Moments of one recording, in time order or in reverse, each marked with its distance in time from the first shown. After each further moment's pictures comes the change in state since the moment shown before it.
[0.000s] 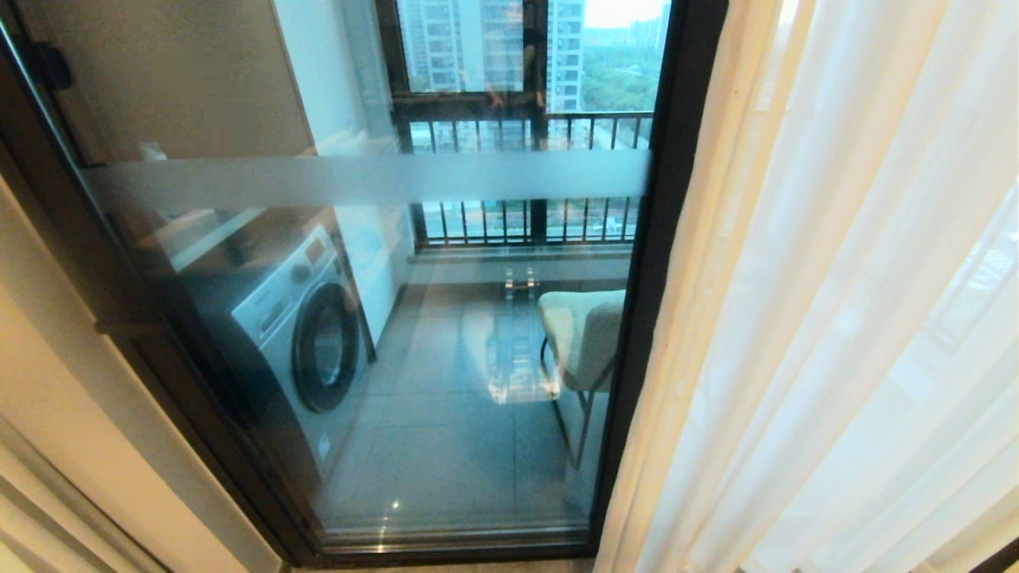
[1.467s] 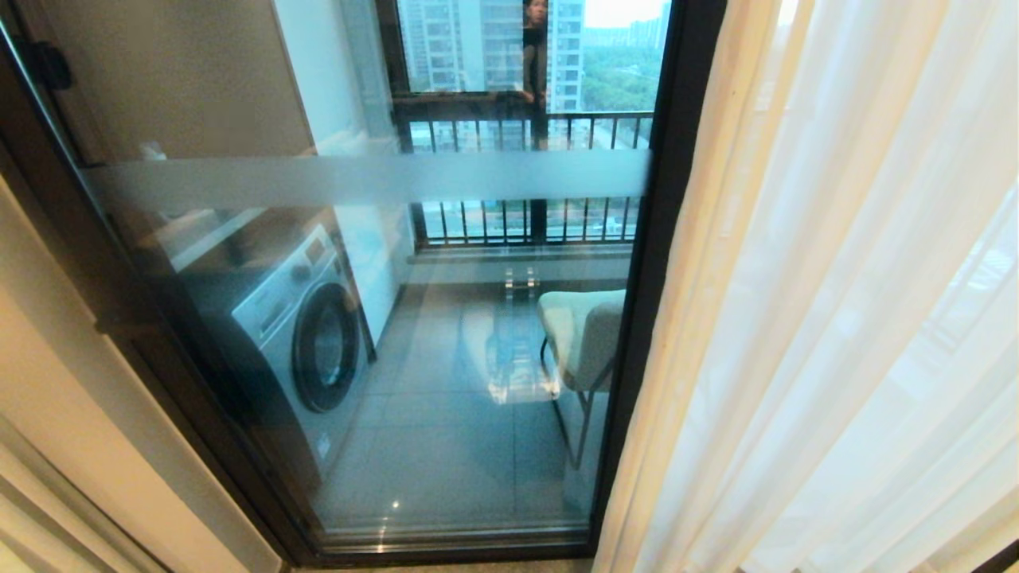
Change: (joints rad) left arm 0.000 0.000 0.000 0.000 0.000 0.000; right arm 0.039 0.571 -0.393 -0.206 0.363 -0.024
